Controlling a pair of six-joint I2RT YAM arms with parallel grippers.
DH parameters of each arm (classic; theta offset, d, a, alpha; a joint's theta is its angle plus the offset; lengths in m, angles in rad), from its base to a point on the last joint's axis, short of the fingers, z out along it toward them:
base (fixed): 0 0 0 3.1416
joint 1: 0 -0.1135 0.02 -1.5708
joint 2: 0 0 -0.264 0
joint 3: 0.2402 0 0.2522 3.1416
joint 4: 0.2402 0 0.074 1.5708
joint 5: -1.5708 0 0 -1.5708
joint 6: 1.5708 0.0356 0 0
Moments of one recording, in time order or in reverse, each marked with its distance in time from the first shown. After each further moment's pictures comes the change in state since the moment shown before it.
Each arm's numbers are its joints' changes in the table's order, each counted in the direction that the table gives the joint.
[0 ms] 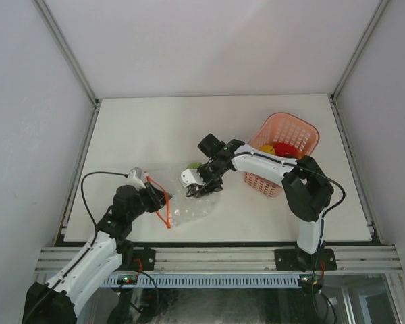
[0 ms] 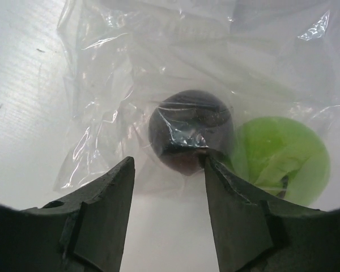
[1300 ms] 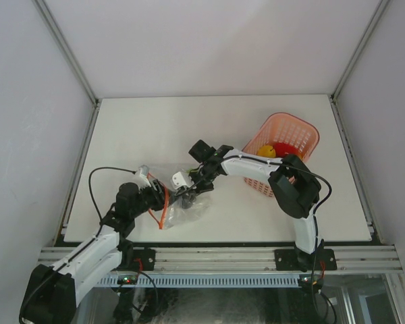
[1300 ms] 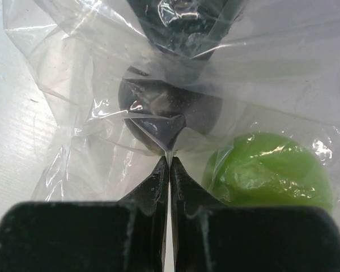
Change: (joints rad) left arm 0.002 -0.139 -0.015 -0.205 -0.153 0.001; right arm -0.061 -0.103 0.030 -0.099 0.014 0.126
